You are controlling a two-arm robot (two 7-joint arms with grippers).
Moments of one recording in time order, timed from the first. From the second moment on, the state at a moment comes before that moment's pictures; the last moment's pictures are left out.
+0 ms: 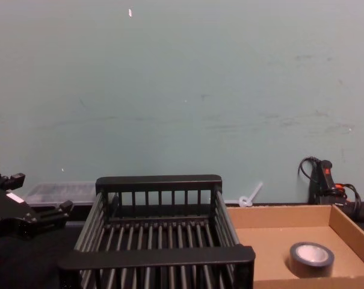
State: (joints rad) left arm -0.20 0.60 0.45 -1.41 -0.25 -0.12 0.03; right arm 0.11 0.80 -0.38 -1.65 0.62 0.64 0.36
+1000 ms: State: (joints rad) left arm -0.20 0.60 0.45 -1.41 -0.25 -0.12 0.03; right arm 0.11 0.80 -0.38 -1.65 0.62 0.64 0.36
